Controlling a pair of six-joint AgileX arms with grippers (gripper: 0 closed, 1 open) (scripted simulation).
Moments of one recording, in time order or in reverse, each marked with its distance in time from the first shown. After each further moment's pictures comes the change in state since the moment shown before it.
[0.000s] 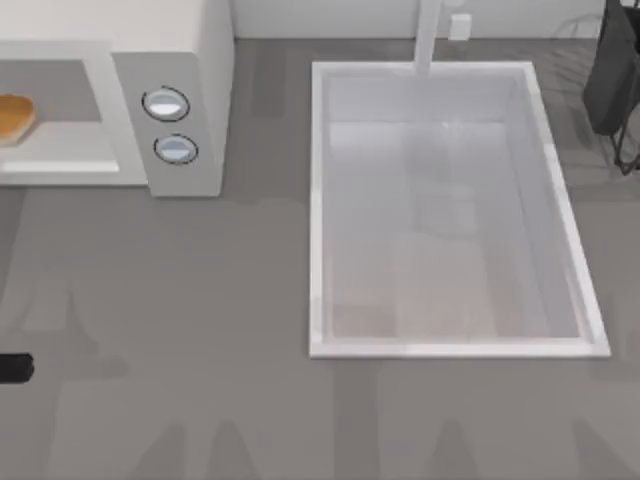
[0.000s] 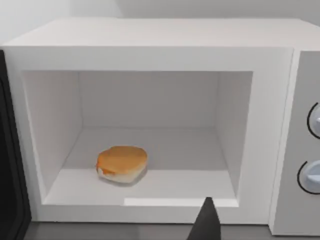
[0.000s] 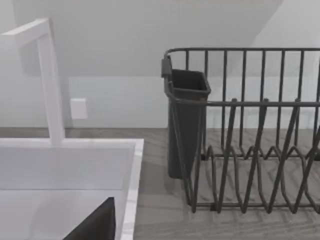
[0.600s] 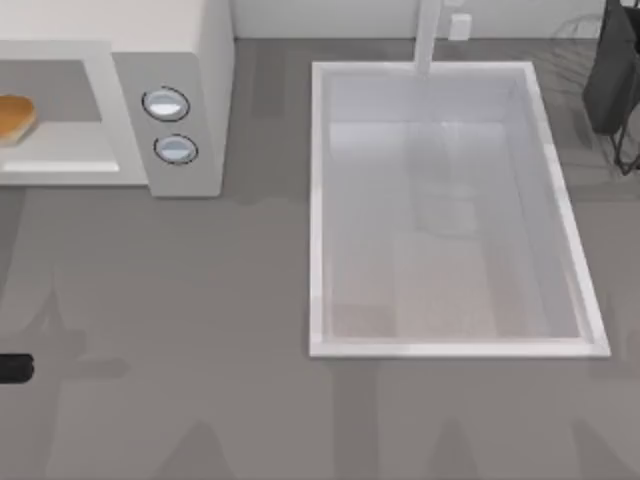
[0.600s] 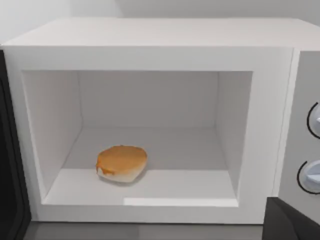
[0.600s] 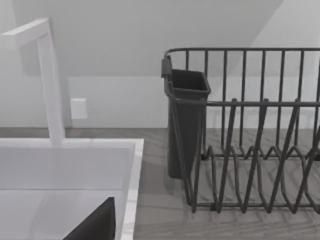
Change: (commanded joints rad) left arm 0.000 0.000 0.000 0.000 0.000 0.000; right arm 0.000 0.000 0.000 0.000 0.000 0.000
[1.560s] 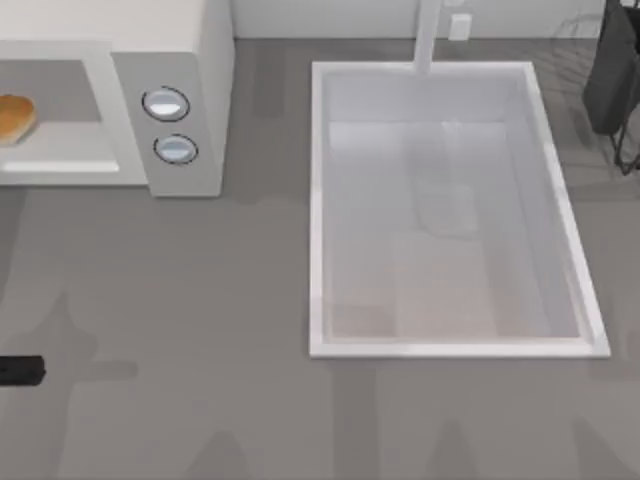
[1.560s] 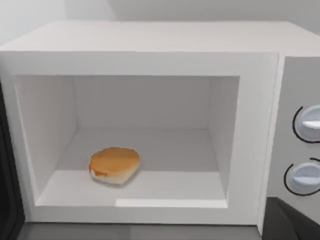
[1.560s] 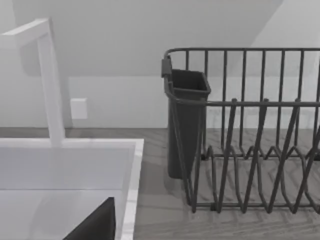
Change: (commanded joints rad) left arm -0.152 -0.032 0.037 -0.074 -0.153 -0.001; right arm 0.000 0.000 0.000 0.000 0.000 0.000
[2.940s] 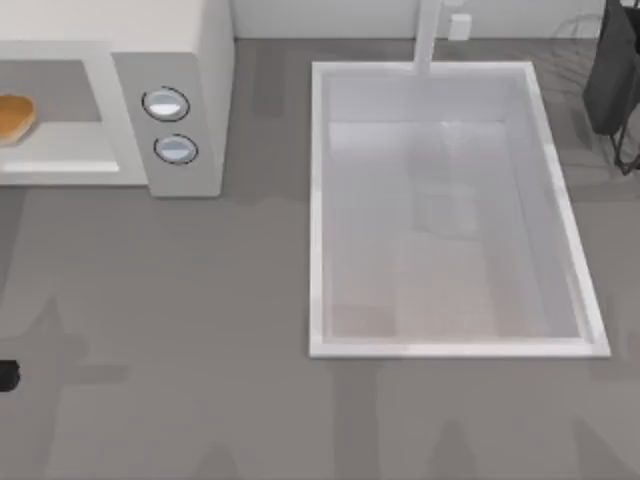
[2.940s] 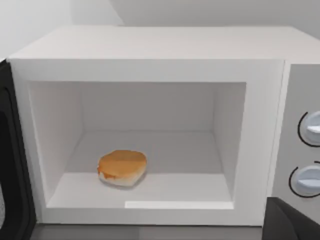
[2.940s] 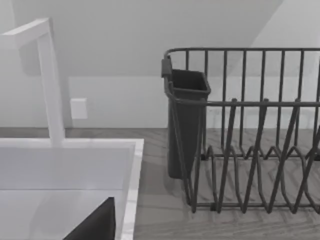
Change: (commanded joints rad) left arm 0.155 -0.064 0.055 -0.118 0.158 0.000; right arm 0.000 0.000 0.000 0.000 0.000 0.000
